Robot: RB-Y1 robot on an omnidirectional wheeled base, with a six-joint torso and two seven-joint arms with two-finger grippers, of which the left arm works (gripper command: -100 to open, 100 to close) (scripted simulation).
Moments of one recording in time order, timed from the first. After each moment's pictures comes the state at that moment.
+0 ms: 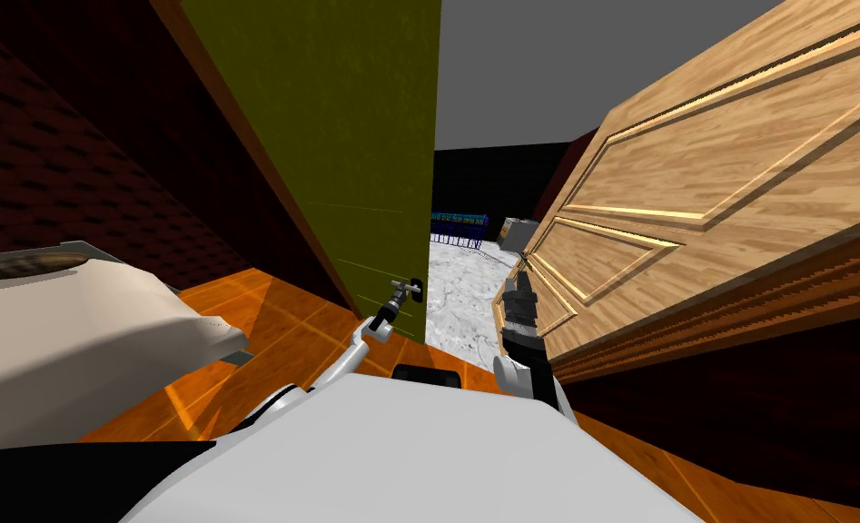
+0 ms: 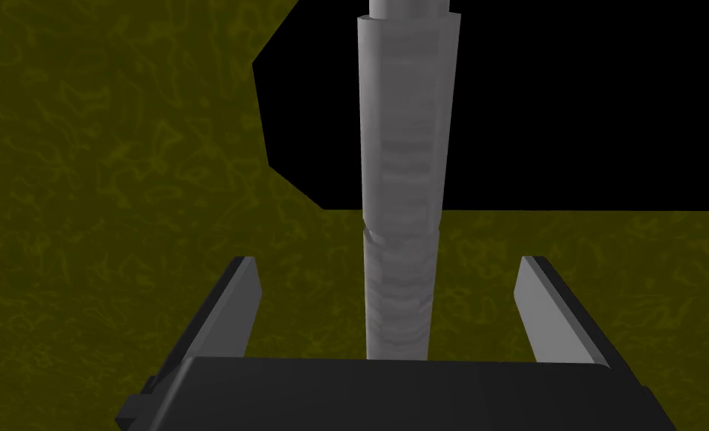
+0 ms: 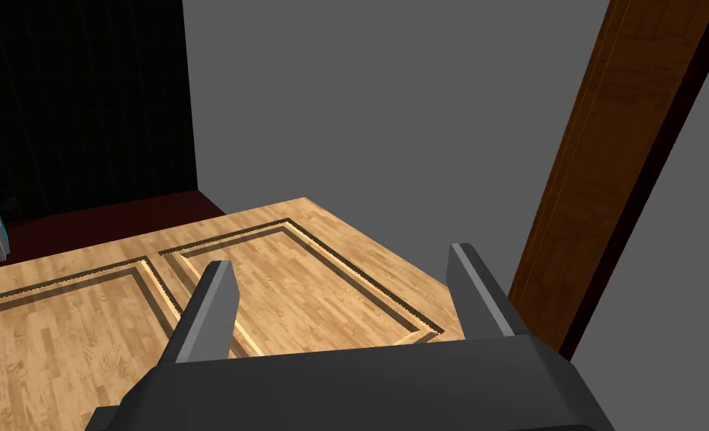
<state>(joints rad) -0.10 0.24 -0.25 -1.20 0.09 -0.34 0.18</state>
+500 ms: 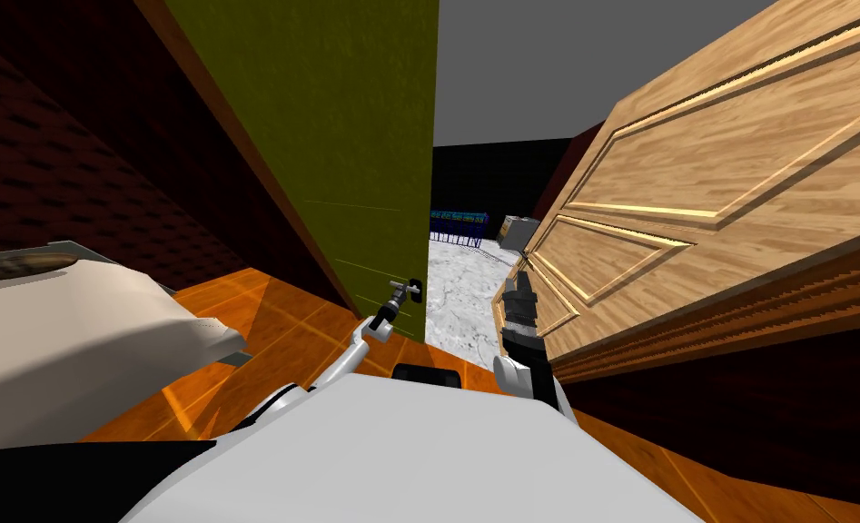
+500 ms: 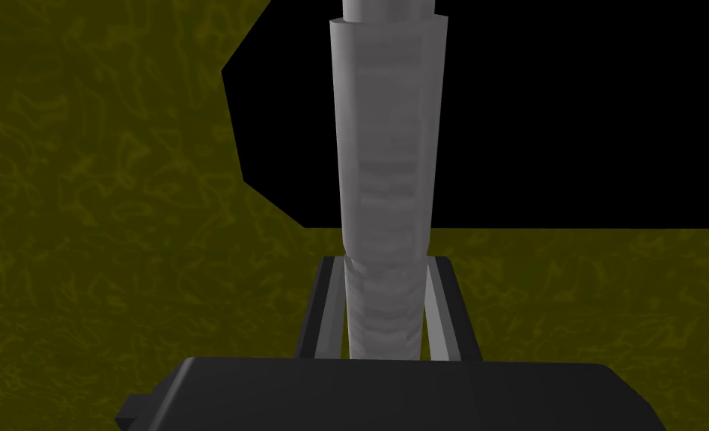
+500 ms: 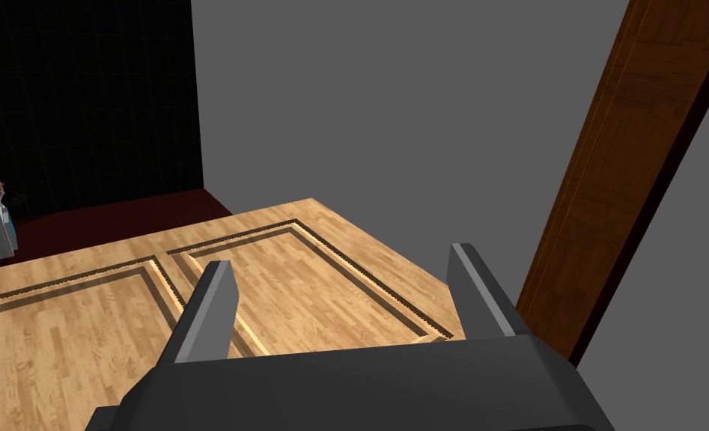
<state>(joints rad) -0.11 0.24 -0.24 -1.20 0.09 -0.34 0.18</state>
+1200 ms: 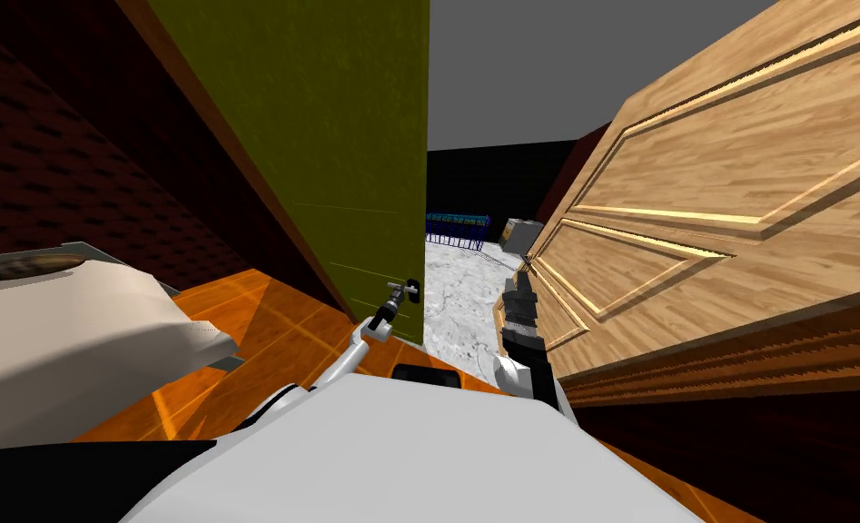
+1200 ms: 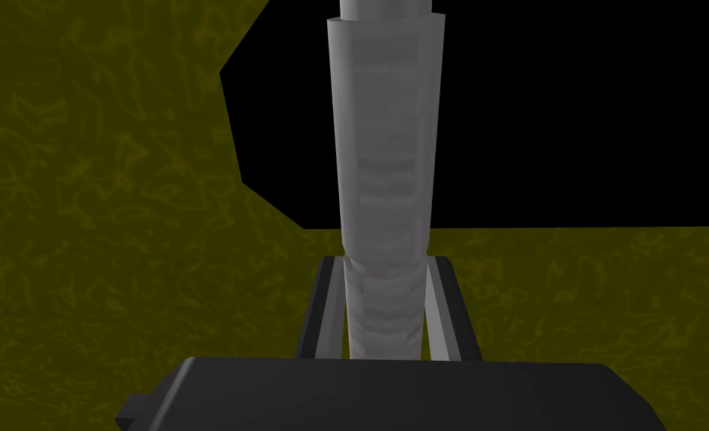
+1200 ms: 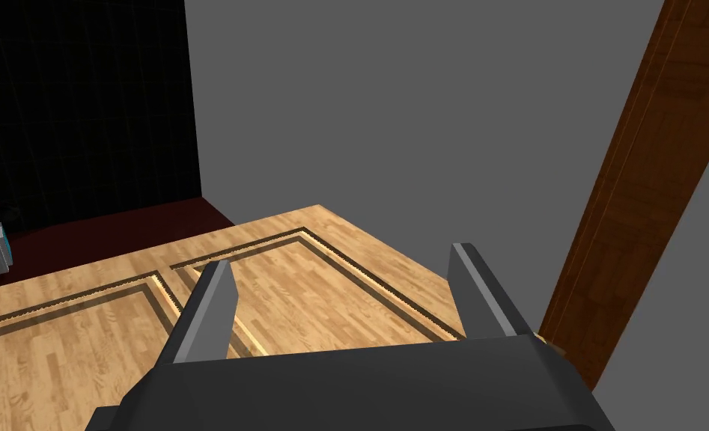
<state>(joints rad) -0.11 0.23 -0.21 -1.17 0.09 -0.34 0.16</state>
